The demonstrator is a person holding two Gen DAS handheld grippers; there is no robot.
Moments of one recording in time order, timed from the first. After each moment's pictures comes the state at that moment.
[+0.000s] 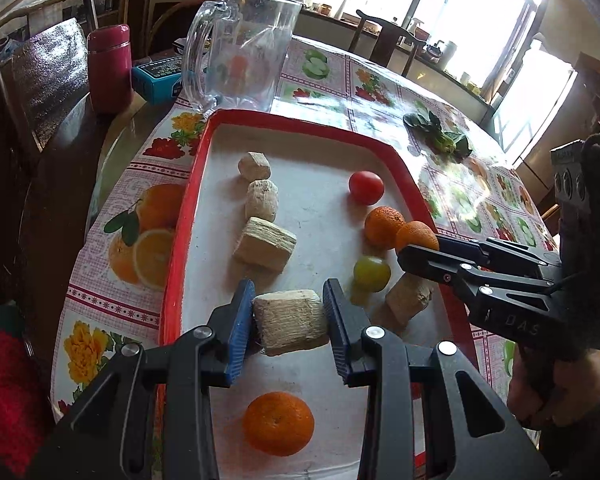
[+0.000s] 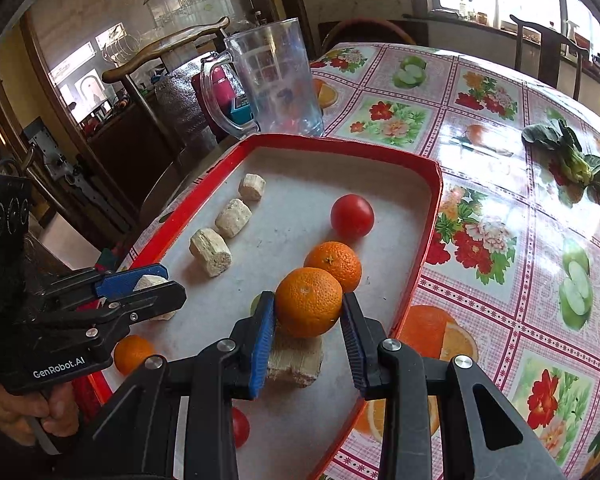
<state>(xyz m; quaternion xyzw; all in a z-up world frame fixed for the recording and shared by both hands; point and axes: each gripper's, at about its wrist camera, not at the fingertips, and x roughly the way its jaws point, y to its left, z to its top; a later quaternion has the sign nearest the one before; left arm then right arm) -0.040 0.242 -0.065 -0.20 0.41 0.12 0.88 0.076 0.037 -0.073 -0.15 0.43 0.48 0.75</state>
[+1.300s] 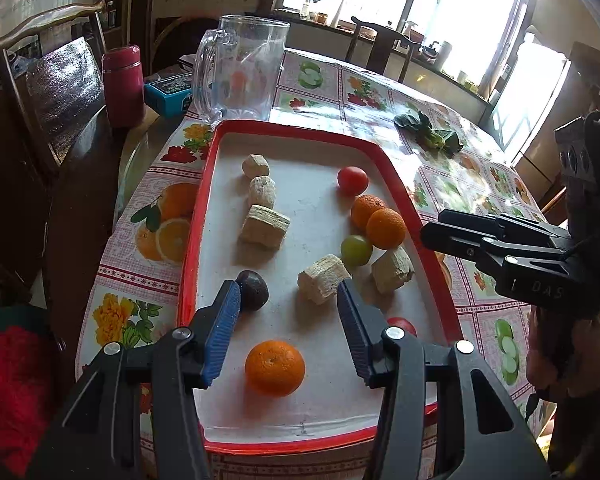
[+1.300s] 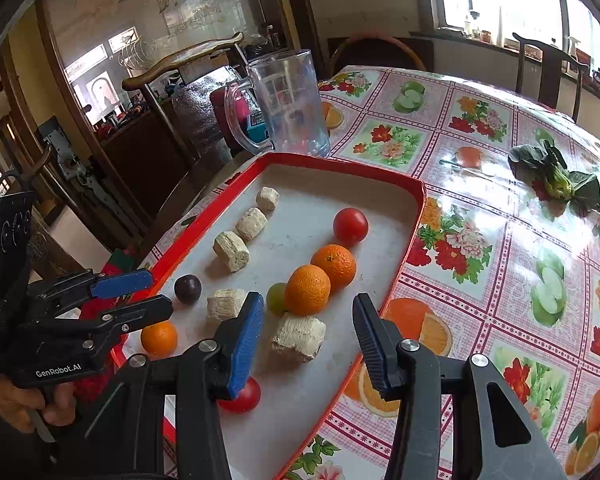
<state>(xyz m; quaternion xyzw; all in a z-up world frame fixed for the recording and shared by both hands) -0.073 0.222 -0.044 -0.18 0.40 0.13 0.89 0.059 0.007 -0.042 -0.16 0.40 0.49 0.76</state>
